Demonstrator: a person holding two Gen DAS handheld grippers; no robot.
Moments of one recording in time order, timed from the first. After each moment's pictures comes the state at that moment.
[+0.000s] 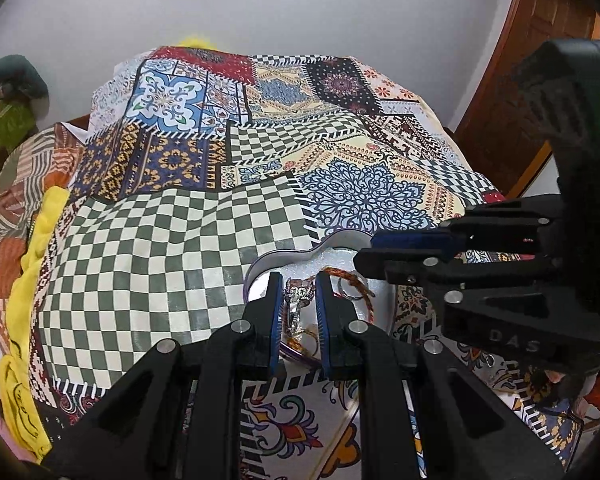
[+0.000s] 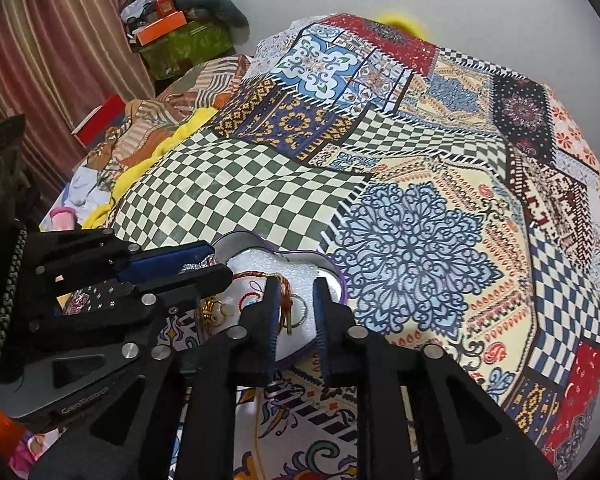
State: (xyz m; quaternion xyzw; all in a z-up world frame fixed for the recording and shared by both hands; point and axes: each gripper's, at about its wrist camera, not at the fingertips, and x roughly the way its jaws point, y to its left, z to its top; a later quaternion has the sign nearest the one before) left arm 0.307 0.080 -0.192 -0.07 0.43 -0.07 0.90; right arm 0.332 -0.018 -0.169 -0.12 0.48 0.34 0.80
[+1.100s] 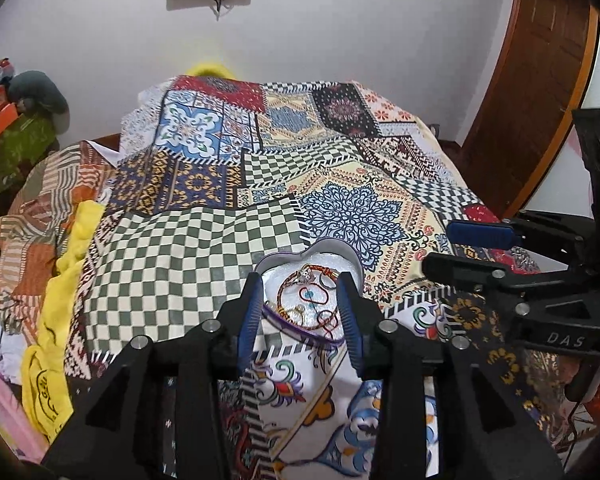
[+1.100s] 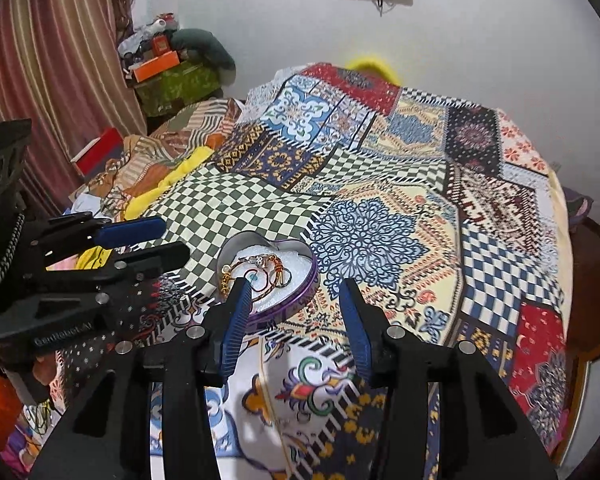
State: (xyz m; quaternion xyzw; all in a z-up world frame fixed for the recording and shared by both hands) left arm 0.254 0.072 -0.134 -0.05 0.40 -0.04 0.91; right arm 0.277 -0.066 -0.116 -0.10 0.41 0.32 0.85
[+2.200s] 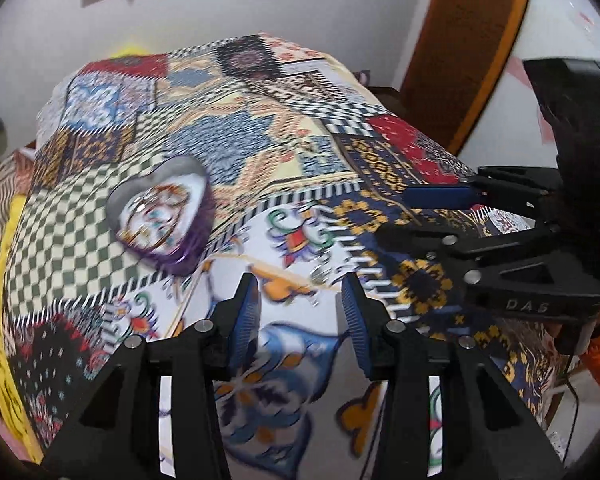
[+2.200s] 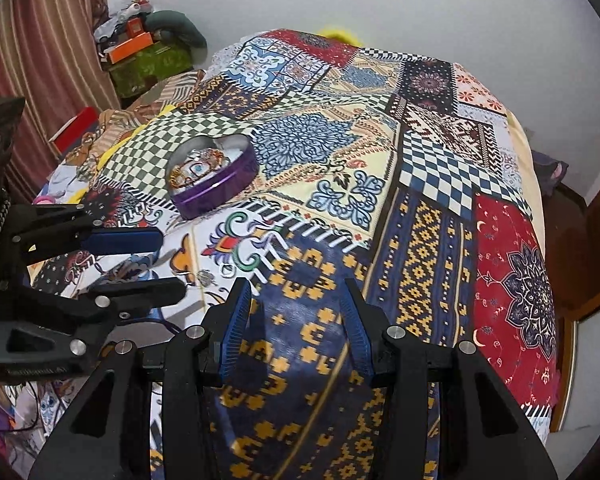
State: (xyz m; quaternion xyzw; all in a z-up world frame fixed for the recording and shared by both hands) left arm 0.225 -0.036 -0.183 0.01 0.45 -0.16 0.88; right arm 0.235 -0.142 -0.164 -0.11 0.45 0.27 0.85
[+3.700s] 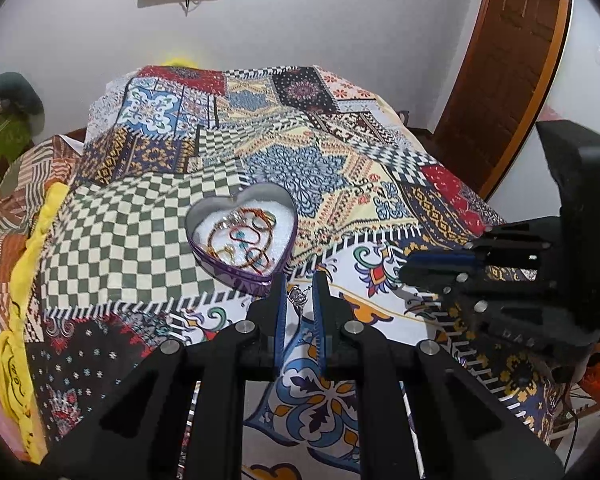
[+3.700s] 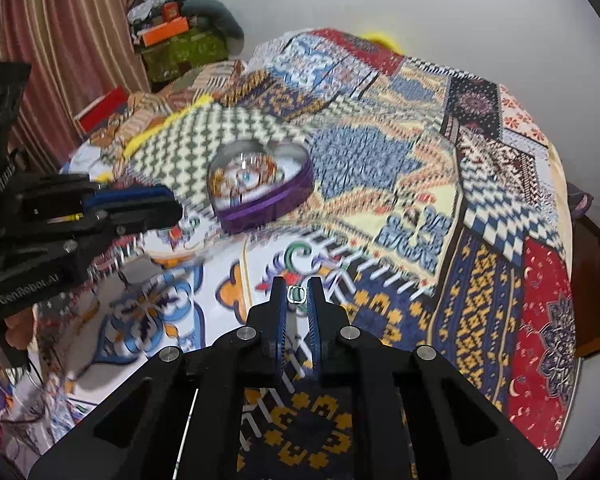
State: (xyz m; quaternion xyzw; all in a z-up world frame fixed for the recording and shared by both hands) left arm 0.219 0.028 -0.166 -0.05 0.40 -0.09 0.91; right arm 0.244 -0.101 -0.158 -0.13 0.43 0.32 0.83
